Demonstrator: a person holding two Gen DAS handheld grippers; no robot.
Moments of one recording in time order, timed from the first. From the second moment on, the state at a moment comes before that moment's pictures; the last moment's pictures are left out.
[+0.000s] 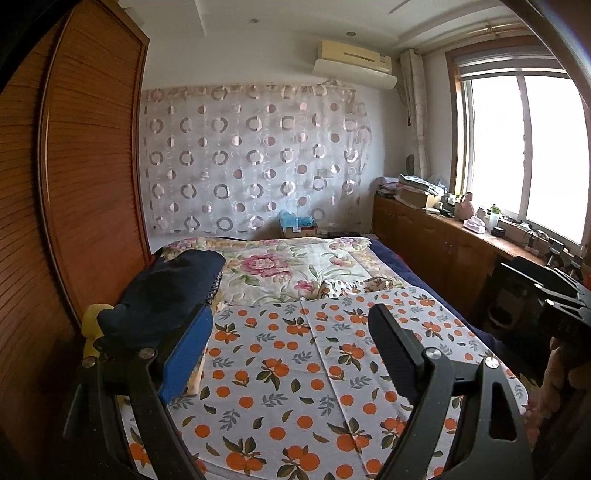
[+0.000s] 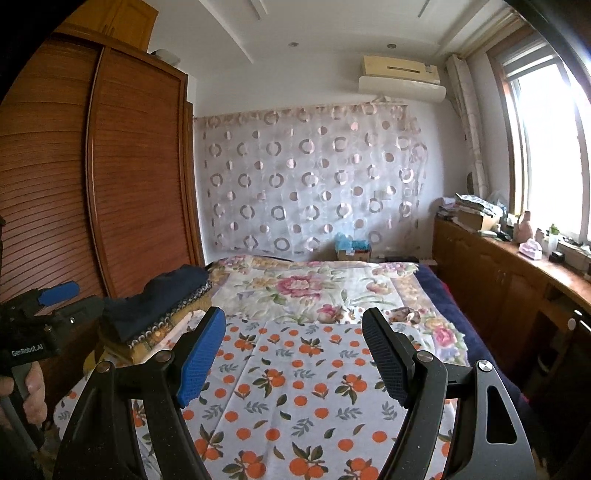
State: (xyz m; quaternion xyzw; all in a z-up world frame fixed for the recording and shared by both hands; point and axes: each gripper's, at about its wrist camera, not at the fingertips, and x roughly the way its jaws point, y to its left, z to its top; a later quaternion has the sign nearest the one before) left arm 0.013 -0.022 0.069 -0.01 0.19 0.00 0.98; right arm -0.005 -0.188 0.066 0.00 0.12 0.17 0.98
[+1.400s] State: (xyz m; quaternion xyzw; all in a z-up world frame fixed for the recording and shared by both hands) left arm 0.012 -0.018 0.068 -0.01 0.18 0.01 0.98; right arm 0.008 -0.209 0.062 0.00 0.12 0.17 0.98
